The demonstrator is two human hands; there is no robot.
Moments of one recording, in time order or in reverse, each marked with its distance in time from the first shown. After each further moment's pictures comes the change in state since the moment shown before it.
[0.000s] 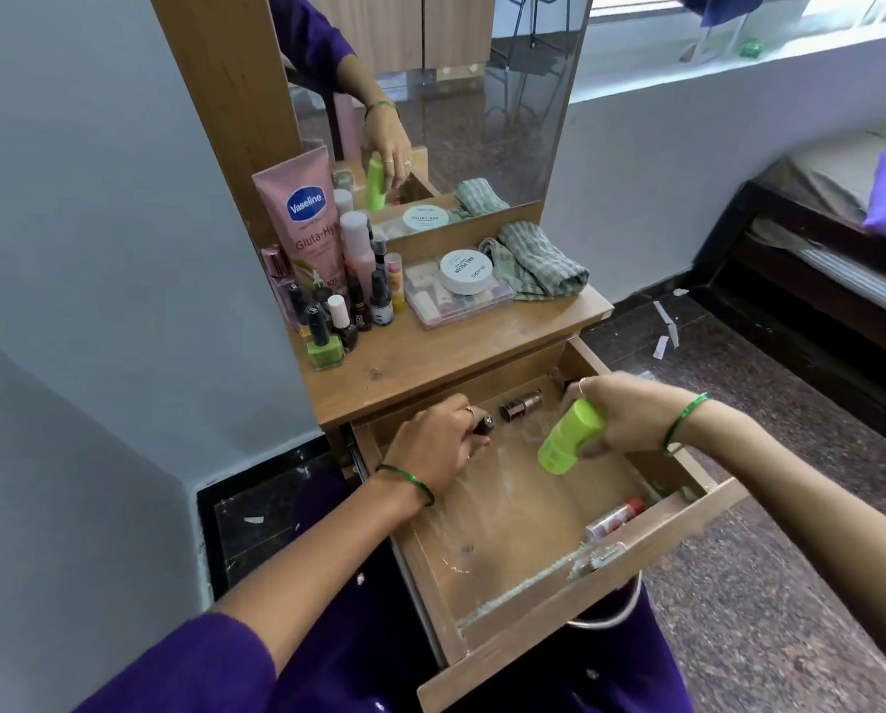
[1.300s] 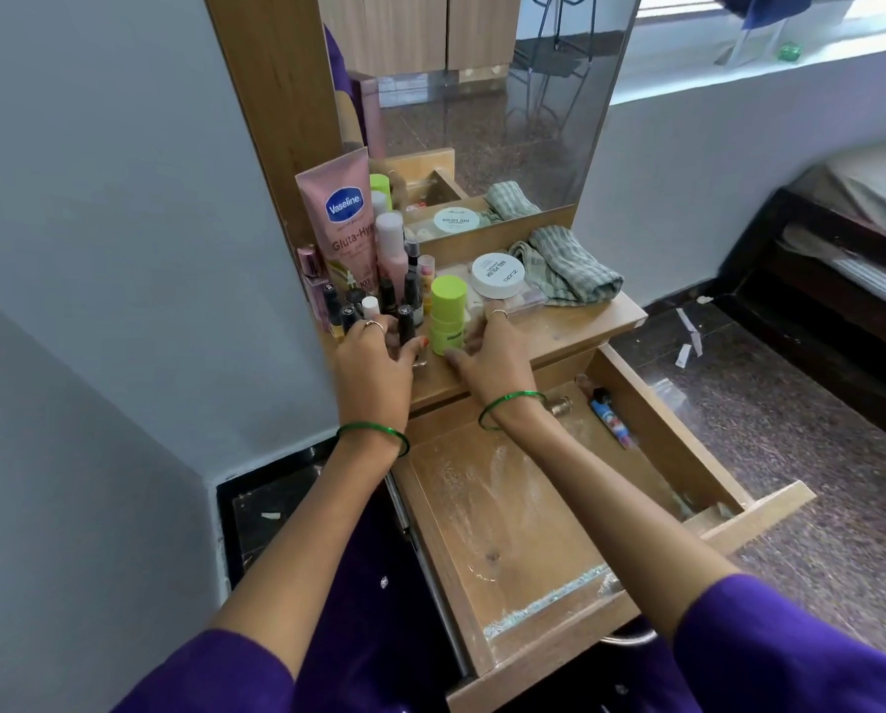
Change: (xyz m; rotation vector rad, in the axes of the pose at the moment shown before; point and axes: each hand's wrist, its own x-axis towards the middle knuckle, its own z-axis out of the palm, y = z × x) left_hand 0.016 -0.040 -0.069 -0.143 0.697 -0.398; right_hand 0.102 -0.128 0.018 0.756 0.691 0.056
